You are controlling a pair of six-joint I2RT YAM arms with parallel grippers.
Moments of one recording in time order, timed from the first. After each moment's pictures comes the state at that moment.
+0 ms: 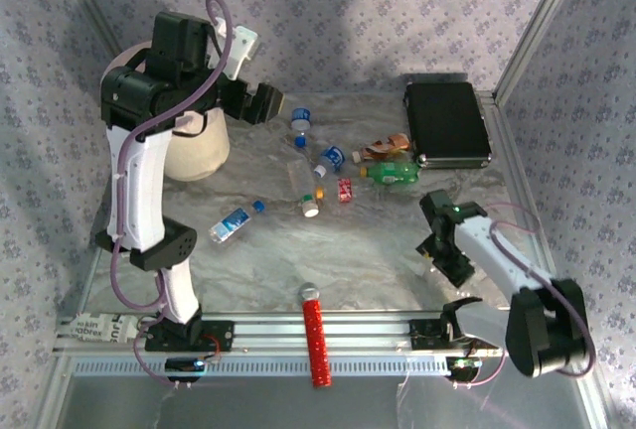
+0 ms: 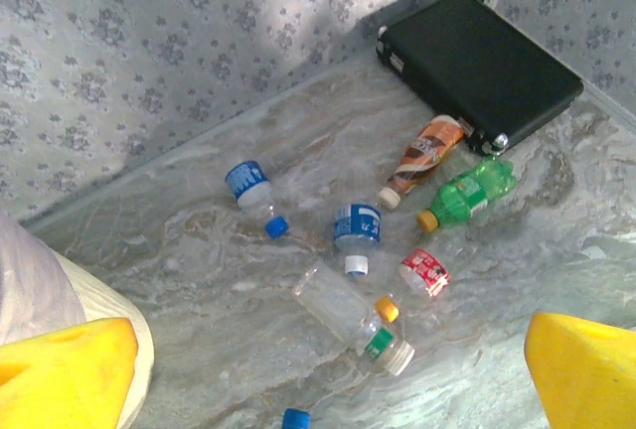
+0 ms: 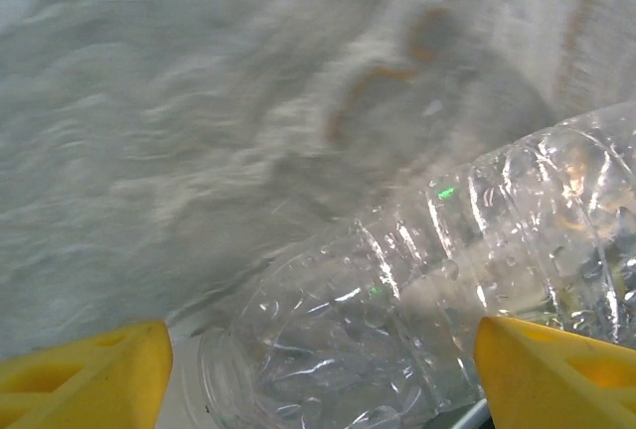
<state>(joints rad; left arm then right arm) -0.49 1.87 2.86 -1.61 0.11 0.06 0.28 1.19 0.69 -1.09 0.14 1.14</state>
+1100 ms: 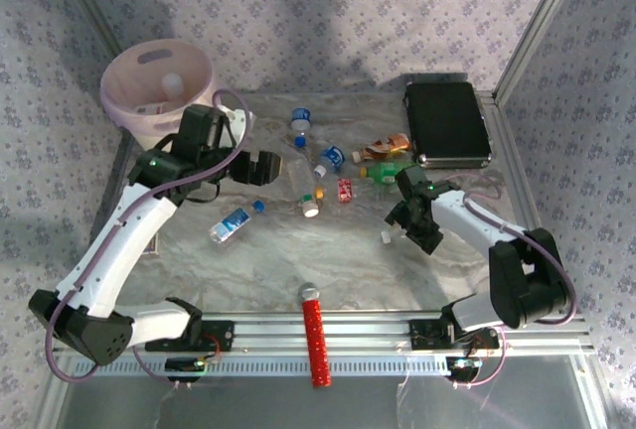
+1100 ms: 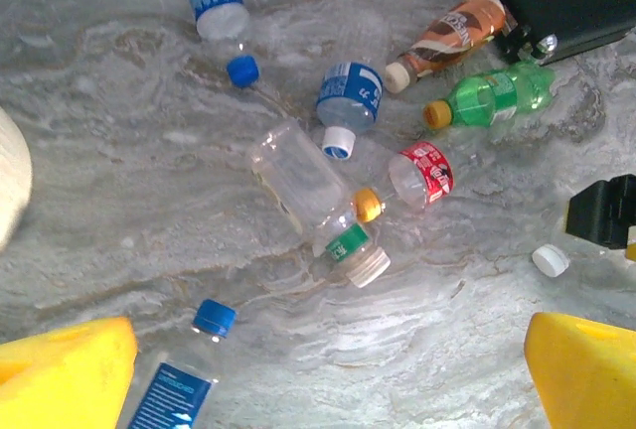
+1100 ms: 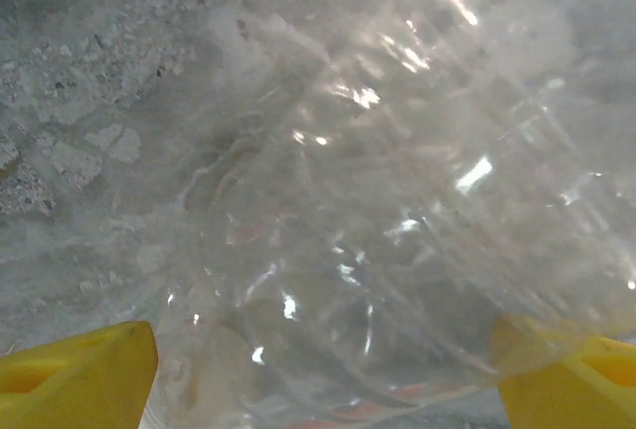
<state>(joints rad) -0.49 1.22 1.39 -0.91 0.11 -0.21 0.37 1.43 0.83 -0.80 0.05 1.06</state>
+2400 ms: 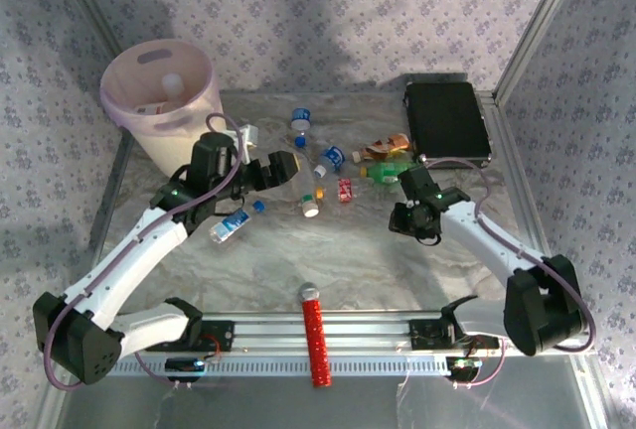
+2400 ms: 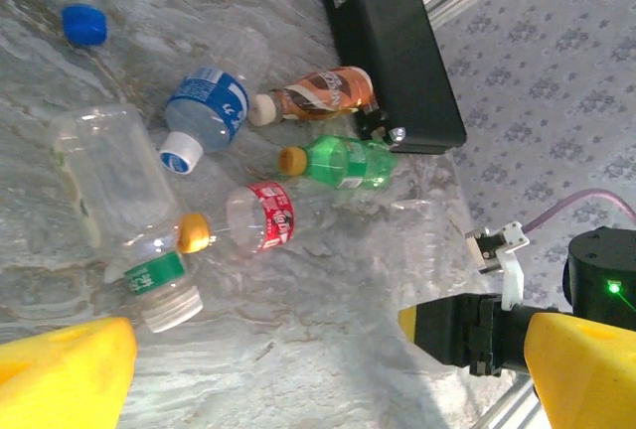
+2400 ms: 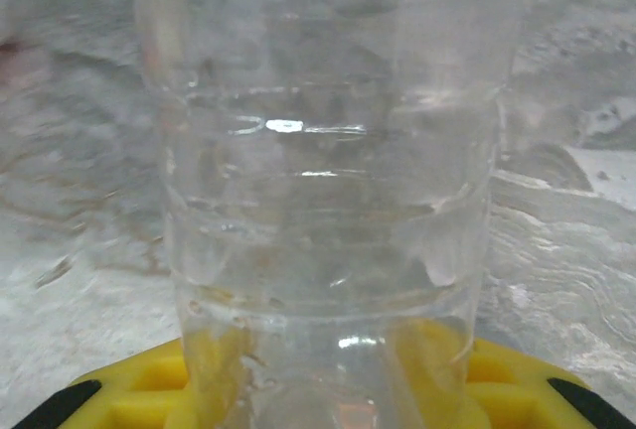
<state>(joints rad) -0.54 1.12 1.01 -0.37 0.28 -0.75 0.40 1.25 0.81 -0.76 -0.02 0.56</state>
